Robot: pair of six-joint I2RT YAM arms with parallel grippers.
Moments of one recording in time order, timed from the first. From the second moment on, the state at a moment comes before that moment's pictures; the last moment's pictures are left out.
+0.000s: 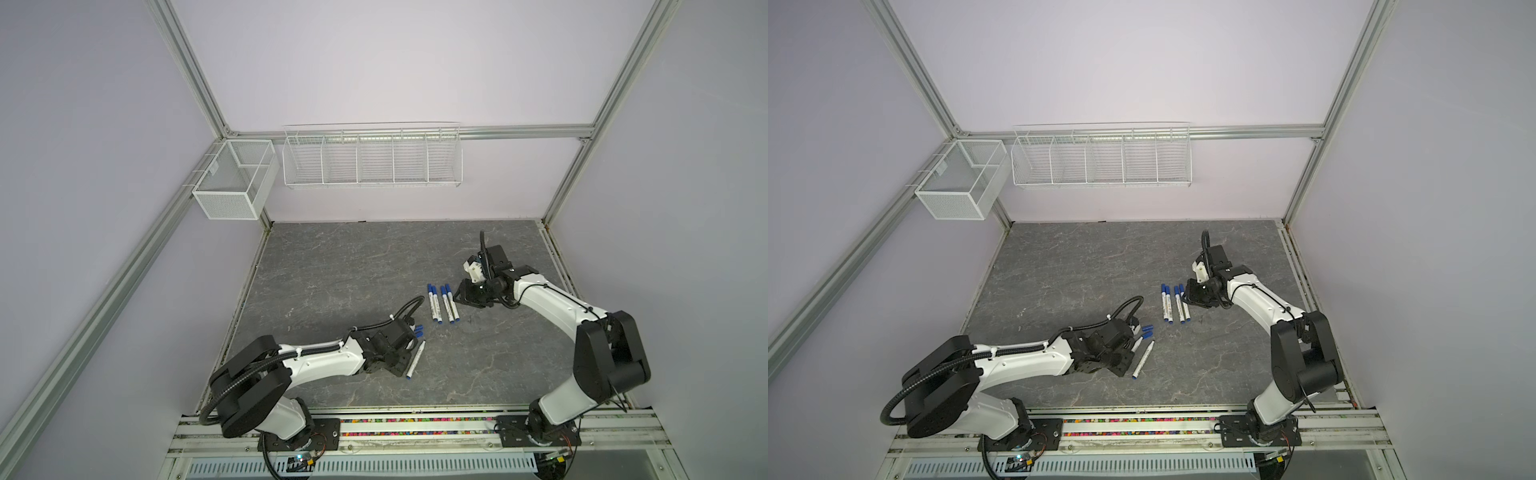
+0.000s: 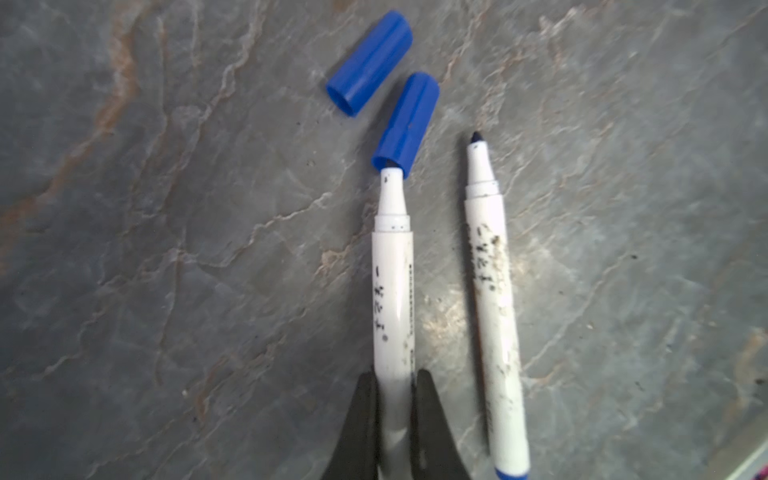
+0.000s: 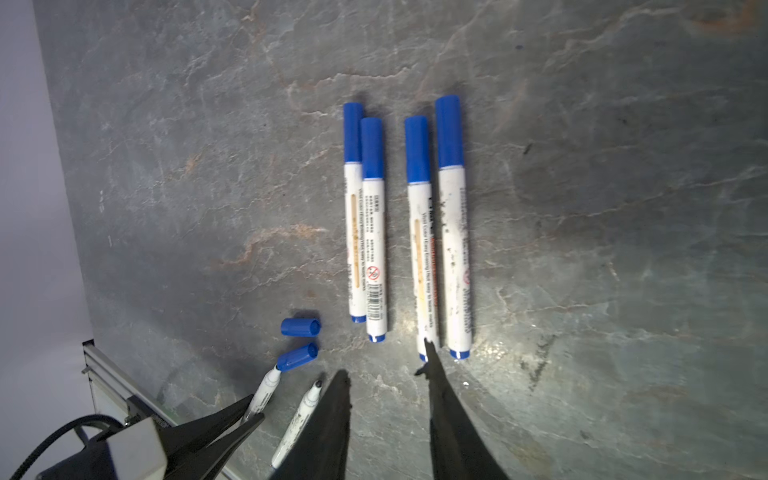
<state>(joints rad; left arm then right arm) -1.05 1.43 0.69 -0.32 -0.05 -0.38 0.36 1.59 1.10 -0.63 -0.37 0.41</state>
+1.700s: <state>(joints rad) -0.98 1.21 0.61 0.12 -0.09 -0.49 0.59 1.57 1.10 -0.34 -0.80 0.40</state>
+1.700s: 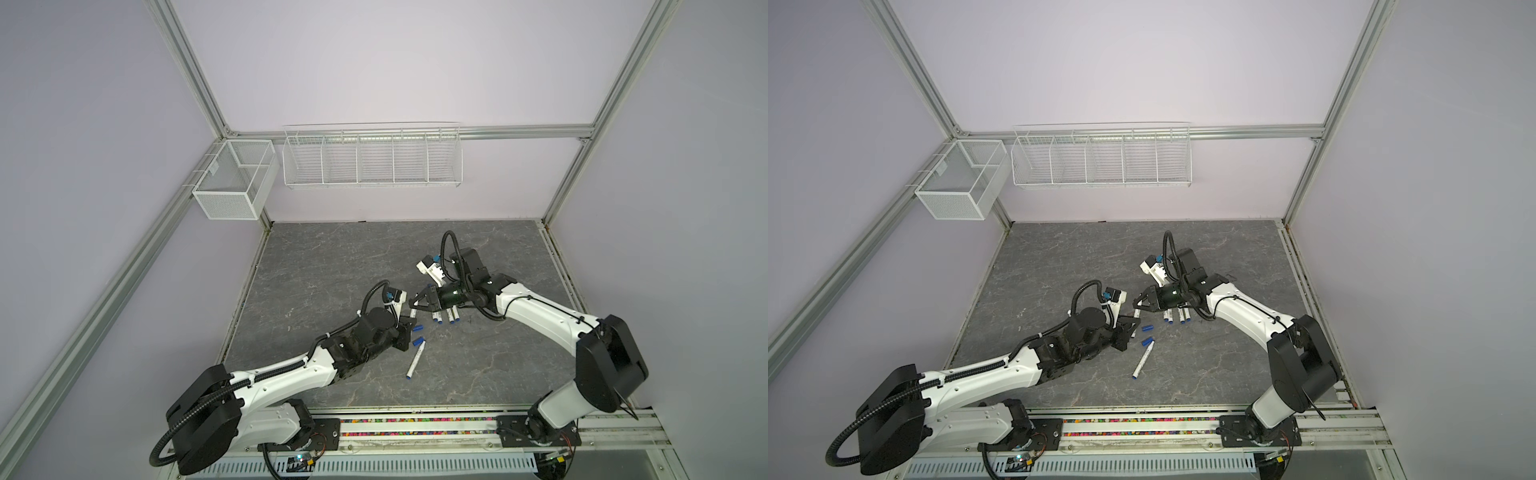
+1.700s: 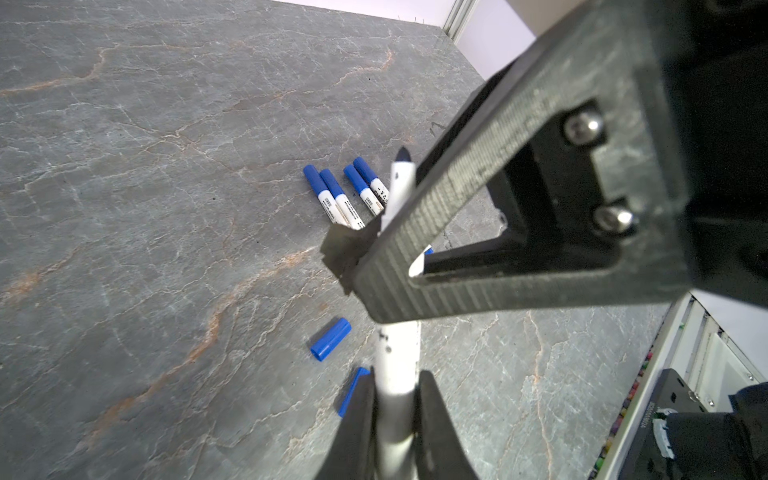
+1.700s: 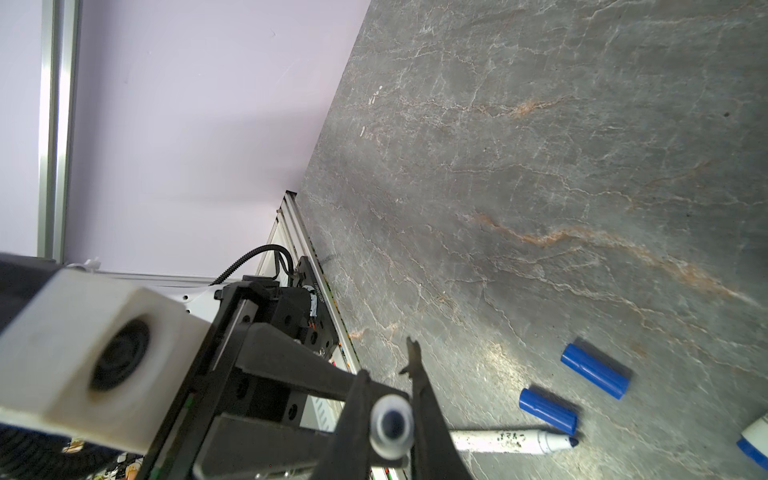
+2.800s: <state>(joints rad) -0.94 1.12 0.54 0.03 -0.22 -0.58 0.61 1.65 1.14 -0.56 -0.63 0.33</state>
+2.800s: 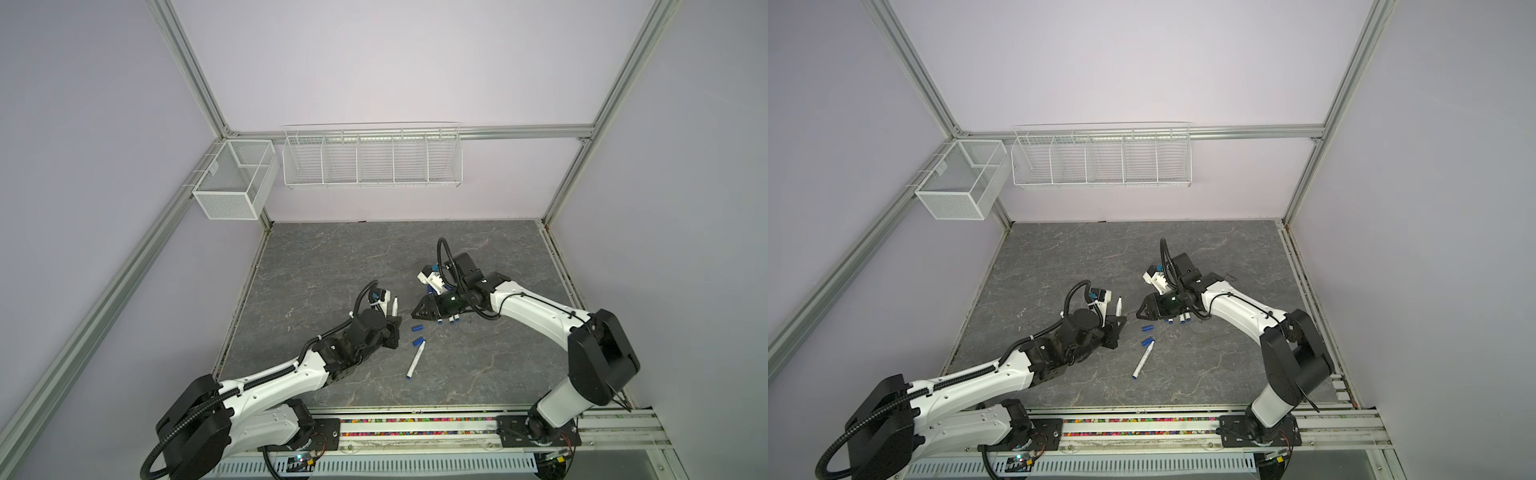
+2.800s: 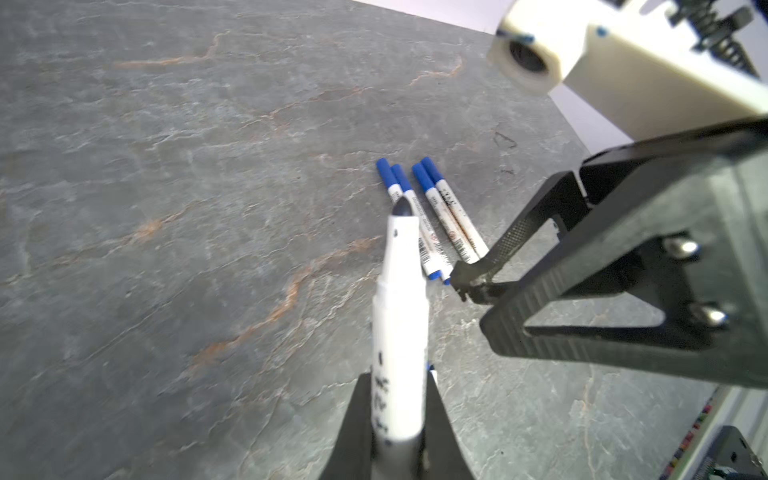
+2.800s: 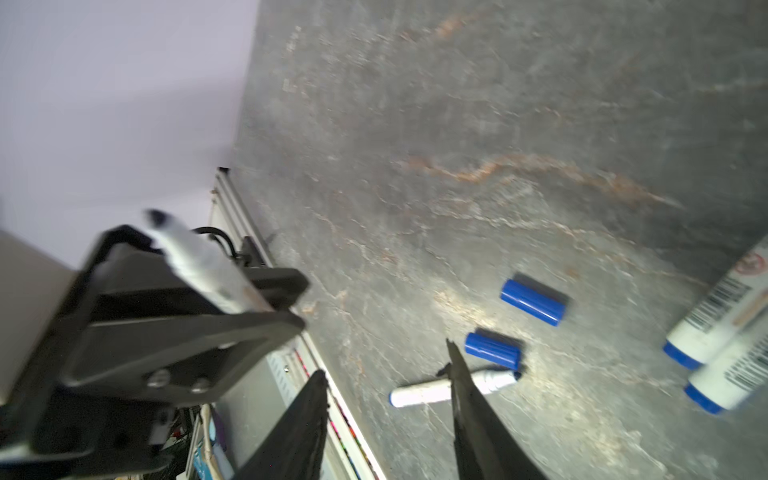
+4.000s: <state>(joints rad) -0.94 0.90 0.45 -0.13 -0.33 -0.63 0.69 2.04 1.45 -0.79 -0.38 0.38</state>
